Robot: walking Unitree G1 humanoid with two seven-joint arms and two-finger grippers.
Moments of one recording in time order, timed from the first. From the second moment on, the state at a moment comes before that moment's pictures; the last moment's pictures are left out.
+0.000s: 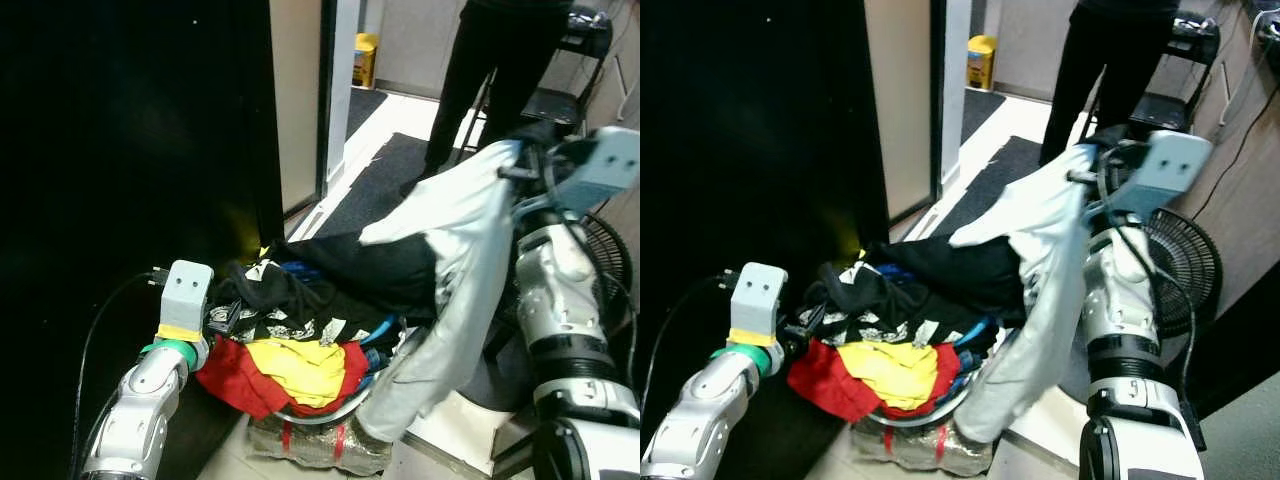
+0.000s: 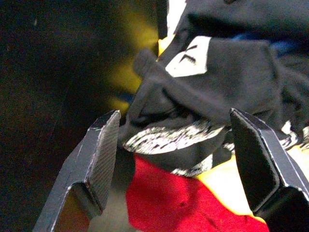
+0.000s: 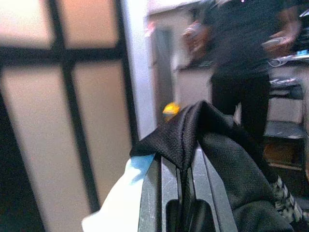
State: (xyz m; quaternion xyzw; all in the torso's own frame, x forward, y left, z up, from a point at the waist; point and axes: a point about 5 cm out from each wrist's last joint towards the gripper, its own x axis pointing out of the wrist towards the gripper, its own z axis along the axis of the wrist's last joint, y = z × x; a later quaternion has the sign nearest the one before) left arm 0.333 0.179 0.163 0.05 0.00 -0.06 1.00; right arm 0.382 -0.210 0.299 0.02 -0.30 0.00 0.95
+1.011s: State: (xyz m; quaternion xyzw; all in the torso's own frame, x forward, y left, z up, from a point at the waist) left arm 0.322 0.176 0.158 0.05 0.01 -0.06 1.00; right arm 0.400 -0.232 0.257 -0.08 -0.17 -0.06 0.98
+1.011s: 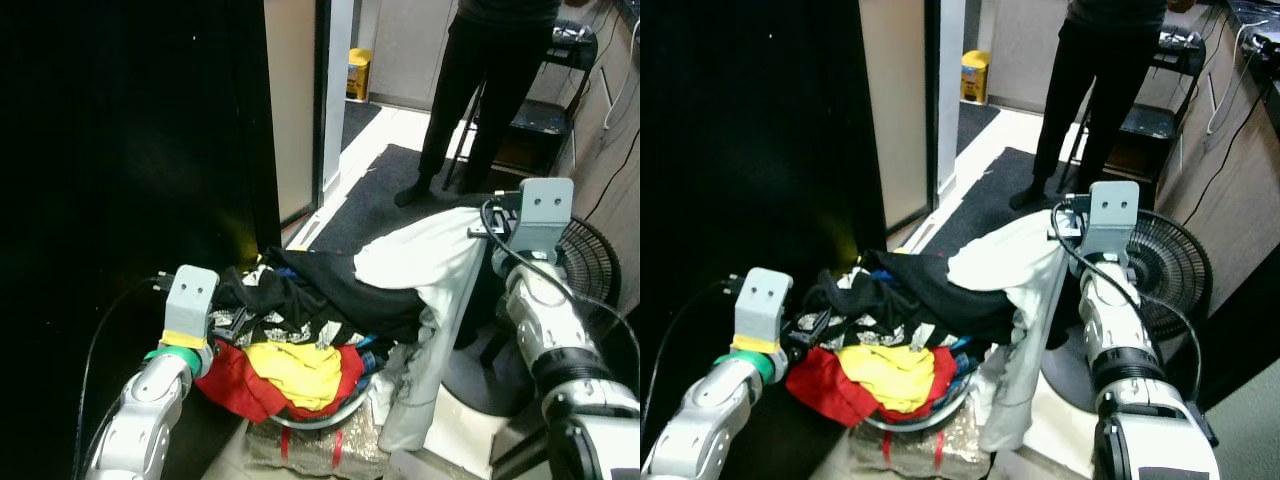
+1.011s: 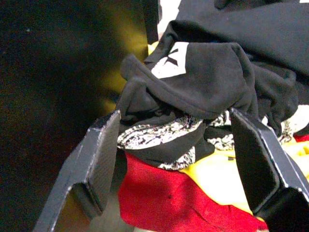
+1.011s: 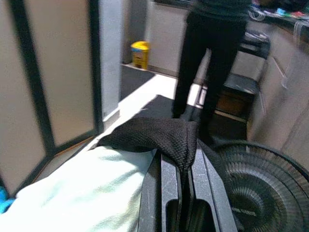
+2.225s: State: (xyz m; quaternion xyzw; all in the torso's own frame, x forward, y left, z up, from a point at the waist) left arm 0.308 0.175 0.145 0.02 0.02 -0.03 1.00; right arm 0.371 0.032 0.307 0.00 -0.27 0.37 0.89
